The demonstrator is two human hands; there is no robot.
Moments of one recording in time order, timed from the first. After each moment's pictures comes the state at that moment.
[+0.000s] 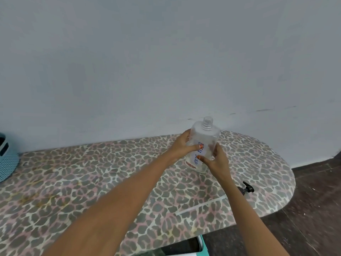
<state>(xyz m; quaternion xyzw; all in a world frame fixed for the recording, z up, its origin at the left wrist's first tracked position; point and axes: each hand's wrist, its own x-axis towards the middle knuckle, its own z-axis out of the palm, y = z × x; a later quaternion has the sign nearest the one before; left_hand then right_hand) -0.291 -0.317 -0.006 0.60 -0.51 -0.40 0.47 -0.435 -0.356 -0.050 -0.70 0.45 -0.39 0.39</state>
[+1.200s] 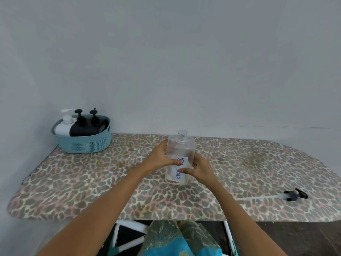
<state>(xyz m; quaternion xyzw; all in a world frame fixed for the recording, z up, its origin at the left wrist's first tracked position) -0.141 -0.070 0.010 0.69 -0.46 -0.29 0.48 -0.286 -0.174 -0.022 -0.77 0.25 -0.24 0.53</state>
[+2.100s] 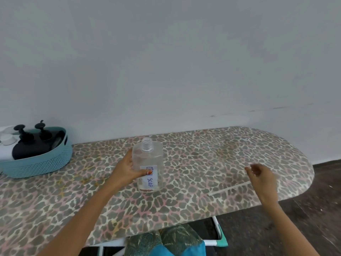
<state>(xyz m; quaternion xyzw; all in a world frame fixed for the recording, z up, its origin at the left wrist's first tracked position) -0.147 -0.072 0.003 0.71 -0.43 -0.28 0.48 -0.487 -0.262 -0.051 -0.70 0.58 -0.37 0.20</state>
